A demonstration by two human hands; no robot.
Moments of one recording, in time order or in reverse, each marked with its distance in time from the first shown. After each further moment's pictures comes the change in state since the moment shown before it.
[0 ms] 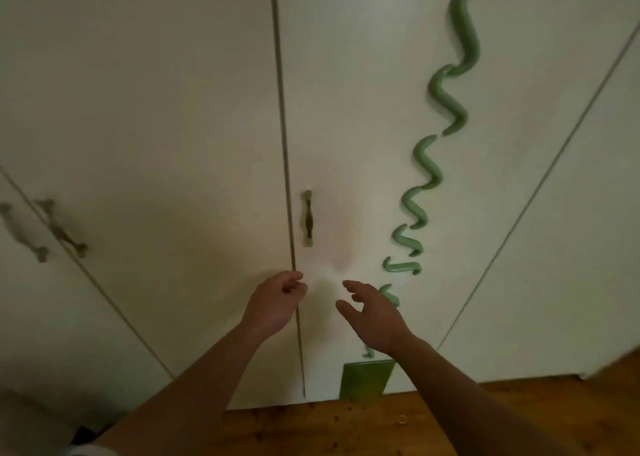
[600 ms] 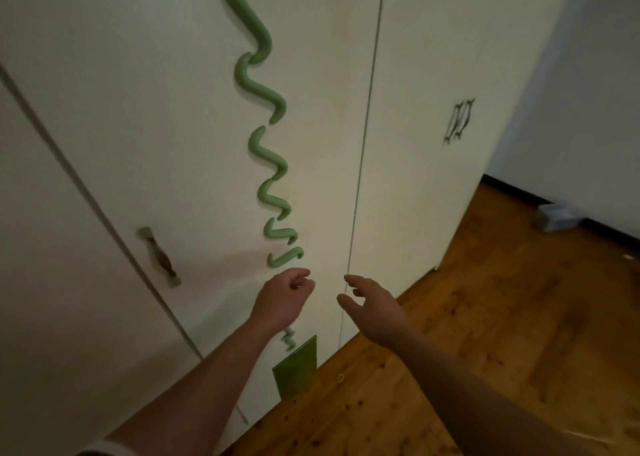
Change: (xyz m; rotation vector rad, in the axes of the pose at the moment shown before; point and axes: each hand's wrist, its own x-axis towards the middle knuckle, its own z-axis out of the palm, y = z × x) left_hand 0.018 0.091 0.125 0.065 -0.484 0.328; right_hand -0.084 0.072 -0.067 -0.004 0.412 0.431
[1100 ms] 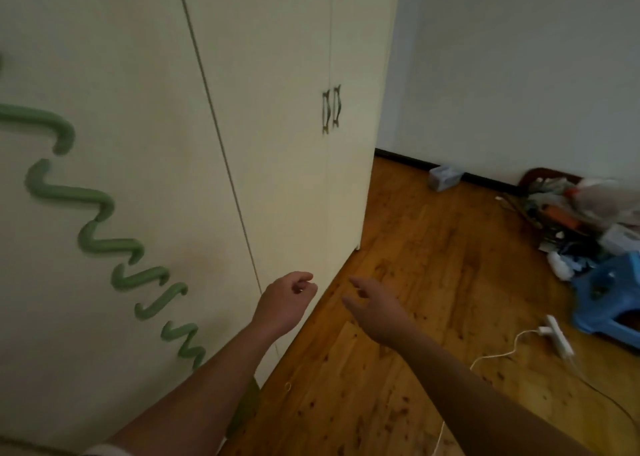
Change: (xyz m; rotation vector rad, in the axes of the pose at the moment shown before) left_hand 0.033 0.093 0.150 0.111 -0.298 0.213; right_hand -0.035 0.124 -0.099 0.094 0.224 0.341
